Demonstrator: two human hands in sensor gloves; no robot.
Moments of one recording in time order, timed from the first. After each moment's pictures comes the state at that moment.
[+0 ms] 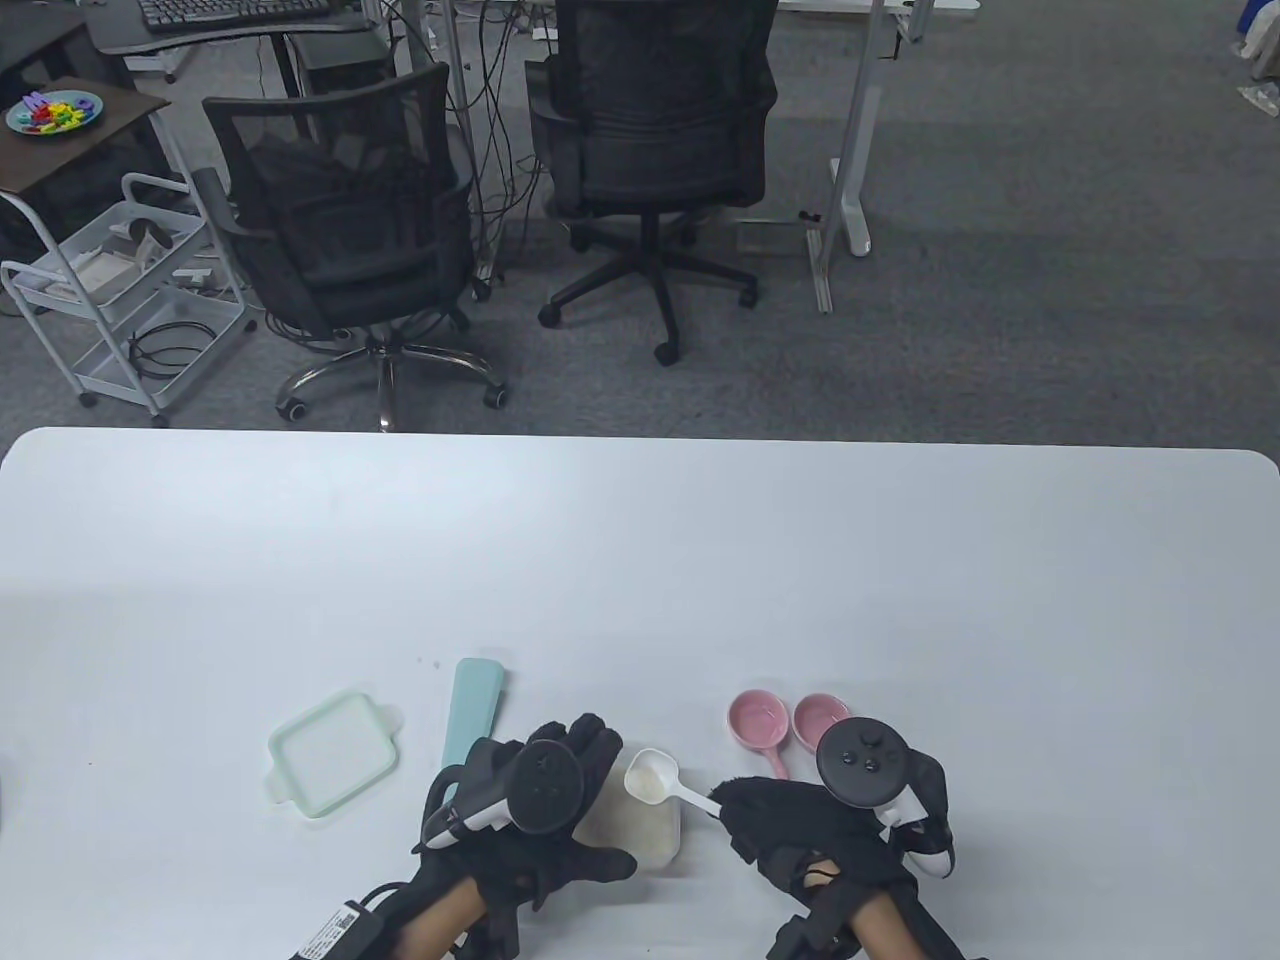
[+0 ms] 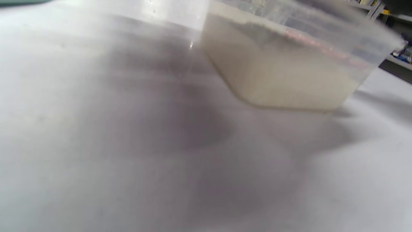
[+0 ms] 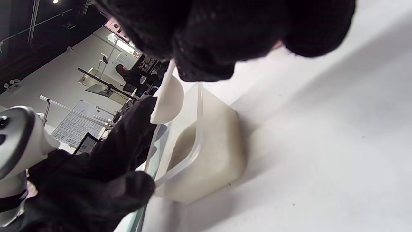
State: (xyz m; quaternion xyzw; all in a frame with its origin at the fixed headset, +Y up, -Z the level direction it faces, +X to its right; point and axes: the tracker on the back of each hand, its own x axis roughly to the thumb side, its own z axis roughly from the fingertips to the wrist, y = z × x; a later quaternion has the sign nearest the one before) left_hand -0.132 -0.748 -0.298 -0.18 -0.21 0.15 0.95; right_hand 0.152 -0.722 -0.282 0.06 0.20 0.88 0.43
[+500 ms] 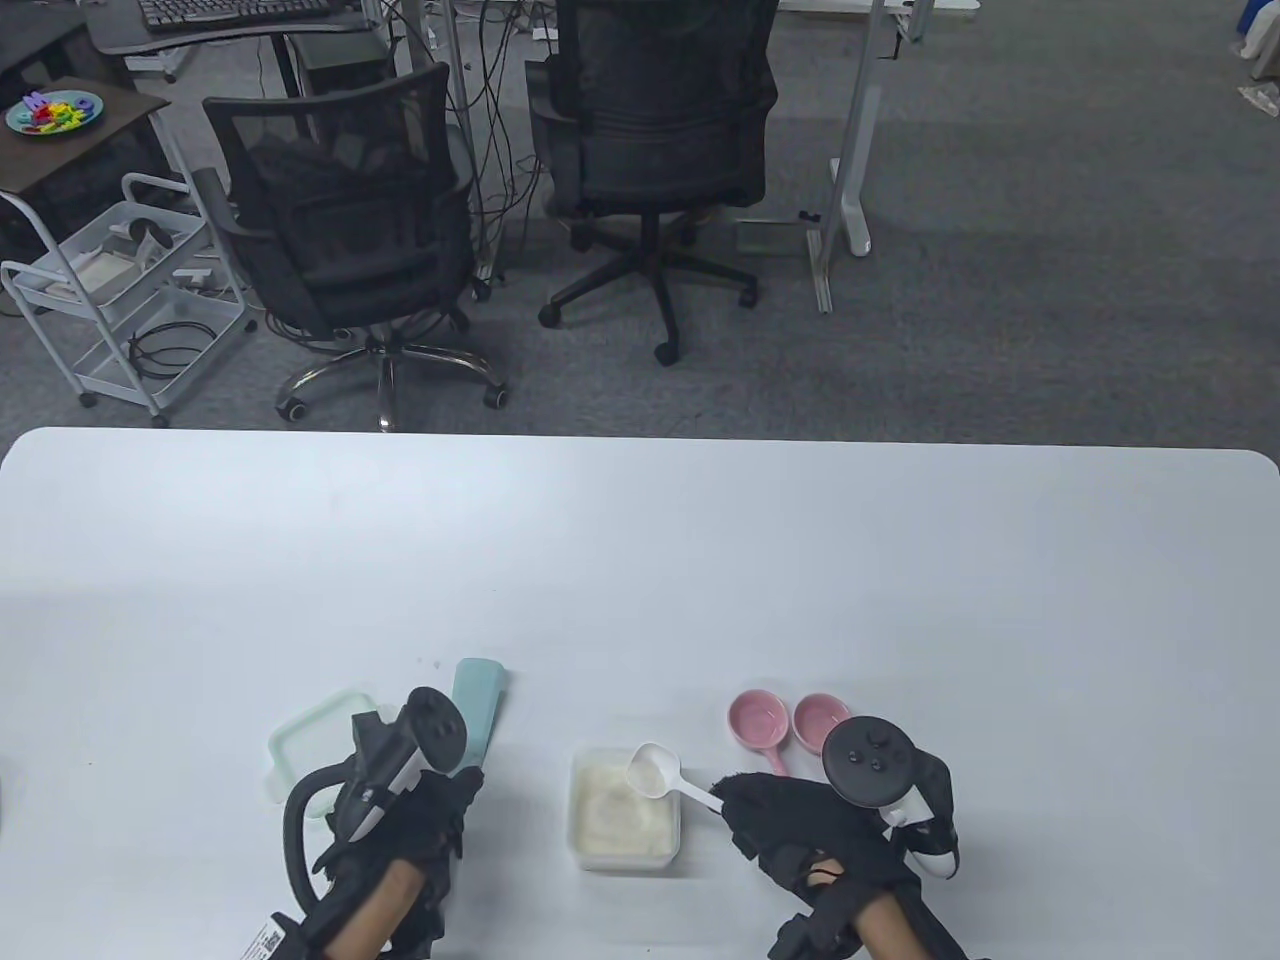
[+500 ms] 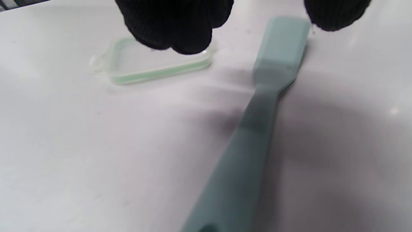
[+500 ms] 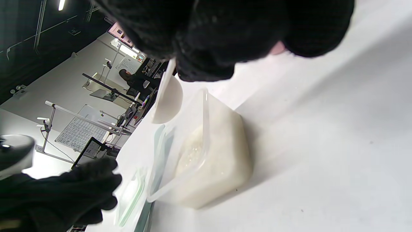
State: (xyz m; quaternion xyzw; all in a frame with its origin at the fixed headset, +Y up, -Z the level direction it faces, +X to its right) left_hand -0.216 -0.717 -0.299 -0.23 0.16 0.00 0.96; right_hand 0.153 -0.720 -0.282 0.06 0.19 0.88 0.44
